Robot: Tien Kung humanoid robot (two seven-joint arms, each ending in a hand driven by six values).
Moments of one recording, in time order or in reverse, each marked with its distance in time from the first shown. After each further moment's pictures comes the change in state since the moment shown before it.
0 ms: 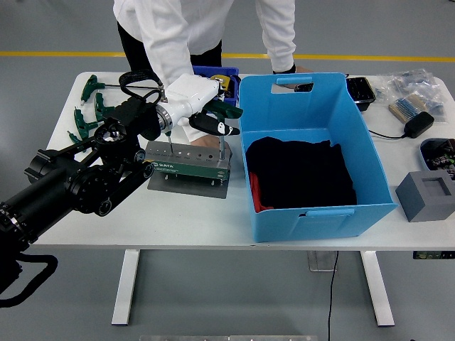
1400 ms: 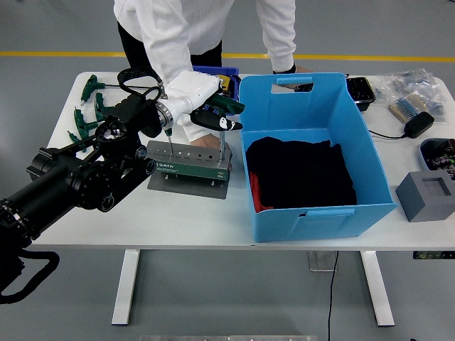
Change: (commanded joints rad) left arm -0.020 -0.006 0.008 0.018 -0.062 0.049 -0.021; right arm 0.002 -0.002 -0.002 0.000 -0.007 0.001 0.000
